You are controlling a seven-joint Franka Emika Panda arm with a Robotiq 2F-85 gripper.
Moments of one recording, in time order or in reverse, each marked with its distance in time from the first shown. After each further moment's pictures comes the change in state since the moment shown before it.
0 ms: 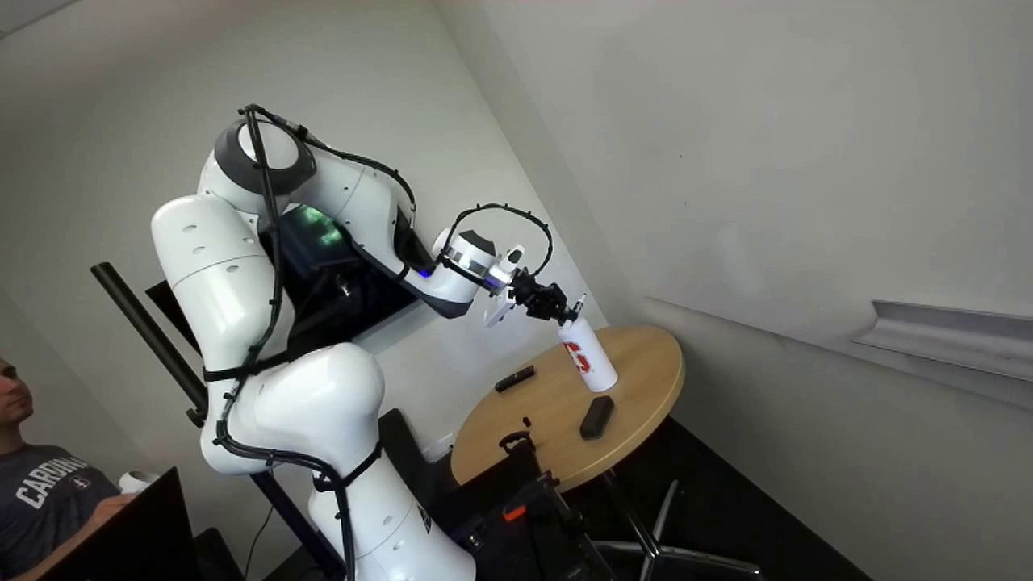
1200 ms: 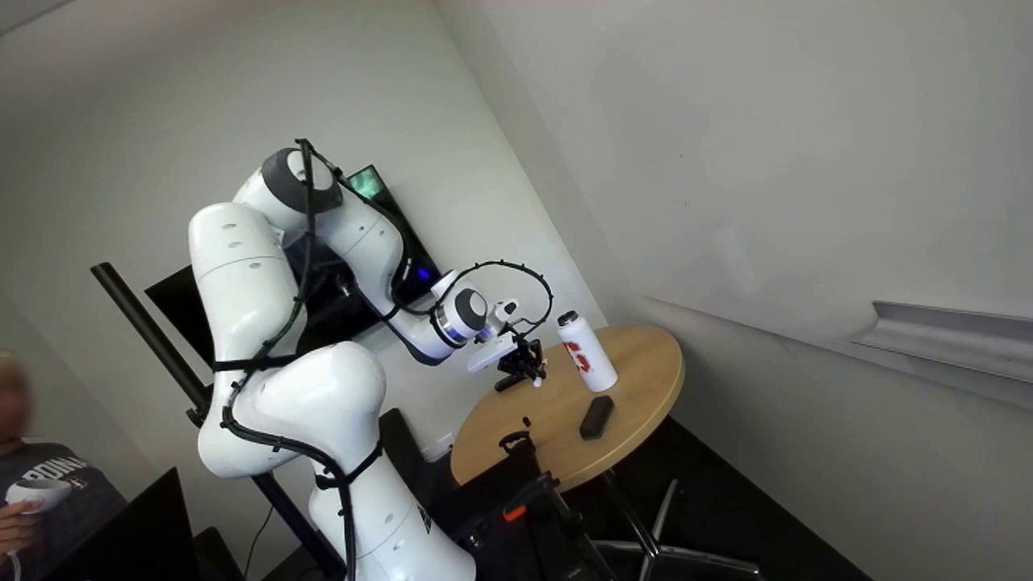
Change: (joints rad) arm 0.075 0.172 0.137 -0.113 0.637 0.313 -0.751
